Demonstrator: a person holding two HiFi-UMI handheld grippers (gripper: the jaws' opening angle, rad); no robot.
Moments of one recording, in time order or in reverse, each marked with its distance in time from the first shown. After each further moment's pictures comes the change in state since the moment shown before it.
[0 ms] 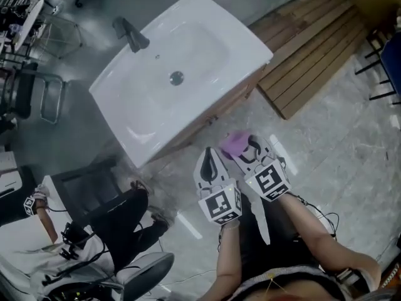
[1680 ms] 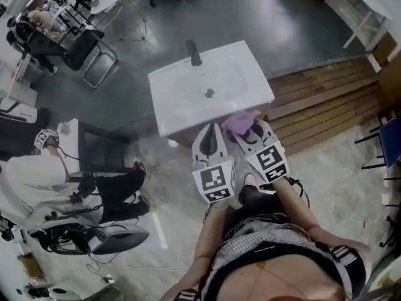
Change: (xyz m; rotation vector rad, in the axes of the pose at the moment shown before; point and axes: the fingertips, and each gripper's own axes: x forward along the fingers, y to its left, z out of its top) left arm -0.094 -0.052 0.243 0.025 -0.267 0.122; right arm -0.116 -0.018 0.220 -0.192 -0.171 0.121
